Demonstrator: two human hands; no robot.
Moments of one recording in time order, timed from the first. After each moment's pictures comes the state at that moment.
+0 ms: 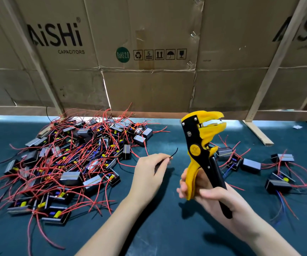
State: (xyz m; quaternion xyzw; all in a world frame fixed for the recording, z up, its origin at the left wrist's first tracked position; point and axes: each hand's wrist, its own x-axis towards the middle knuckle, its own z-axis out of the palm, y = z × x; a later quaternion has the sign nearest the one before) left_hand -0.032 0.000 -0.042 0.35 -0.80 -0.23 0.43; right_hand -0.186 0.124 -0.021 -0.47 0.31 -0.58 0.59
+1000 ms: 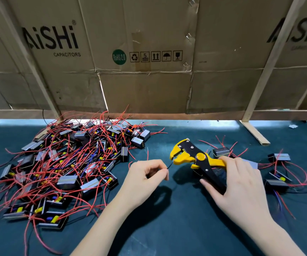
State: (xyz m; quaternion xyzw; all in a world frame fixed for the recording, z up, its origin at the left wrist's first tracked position) left_hand -0.008 0.016 -0.013 0.33 -0.79 -0.39 0.34; right_hand -0.221 0.119 -0.032 -0.56 0.77 -0.25 -0.21
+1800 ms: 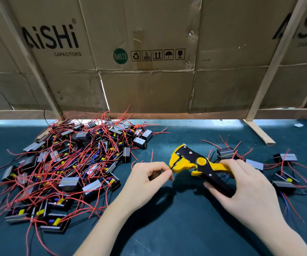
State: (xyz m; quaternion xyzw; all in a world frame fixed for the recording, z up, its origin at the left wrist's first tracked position) left_hand -0.006 0.010 -0.015 0.30 -0.81 -0.39 0.33; right_hand -0.227 0.122 -0.031 -0.59 0.73 -0.30 -0.19
